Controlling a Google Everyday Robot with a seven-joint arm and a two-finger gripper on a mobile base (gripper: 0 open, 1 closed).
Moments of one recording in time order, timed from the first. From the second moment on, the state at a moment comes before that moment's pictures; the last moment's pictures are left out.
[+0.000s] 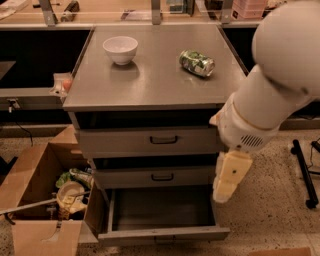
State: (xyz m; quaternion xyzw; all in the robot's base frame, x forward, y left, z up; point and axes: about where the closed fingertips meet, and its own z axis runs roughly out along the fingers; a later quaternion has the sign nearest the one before) arm 0.410 -0.132 0.861 -0.65 0.75 0.04 0.12
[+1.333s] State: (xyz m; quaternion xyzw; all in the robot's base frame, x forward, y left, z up) arm 0.361 -0.109 0.691 -0.62 0.78 0.09 0.05
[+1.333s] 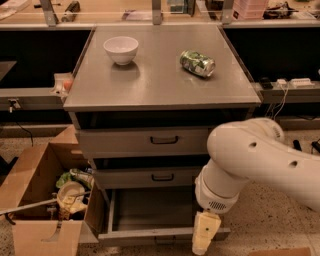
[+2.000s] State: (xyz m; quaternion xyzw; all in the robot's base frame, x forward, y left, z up) arm 0.372 -0.109 0.511 -0.60 0.78 0.14 0.04
